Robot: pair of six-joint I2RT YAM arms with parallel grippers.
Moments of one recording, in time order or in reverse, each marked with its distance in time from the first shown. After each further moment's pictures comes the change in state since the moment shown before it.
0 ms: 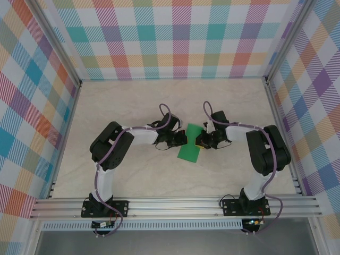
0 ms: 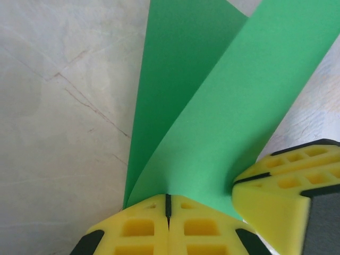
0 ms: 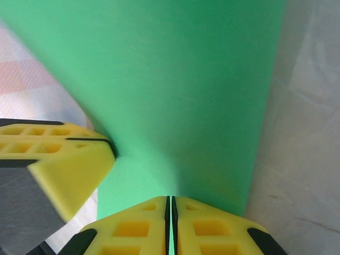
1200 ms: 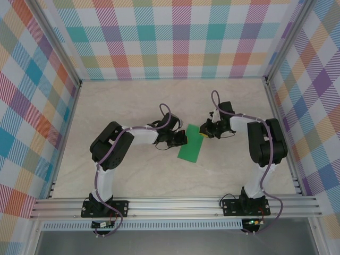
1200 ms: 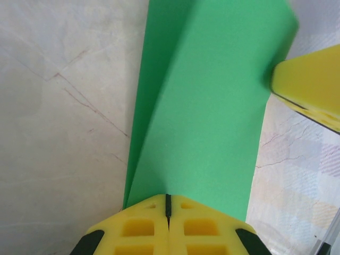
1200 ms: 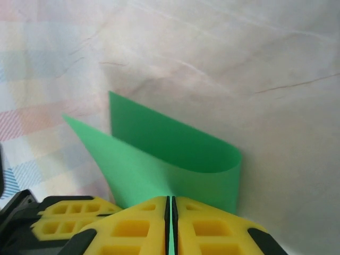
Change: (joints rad) left arm 0.000 0.002 0.005 -0.010 -0.001 0.007; right arm -0.115 0.135 0.155 0.000 -0.043 -0.004
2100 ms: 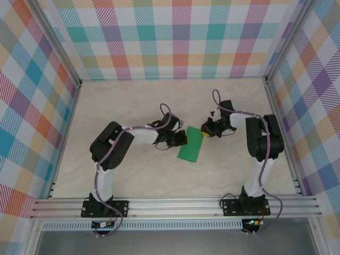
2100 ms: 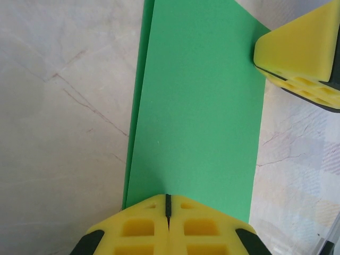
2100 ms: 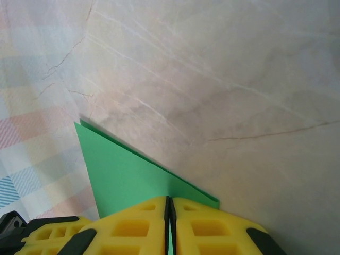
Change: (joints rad) left arm 0.000 0.000 0.000 -0.003 -0.001 0.014; right arm -0.028 0.076 0.079 -0.057 -0.006 -0.016
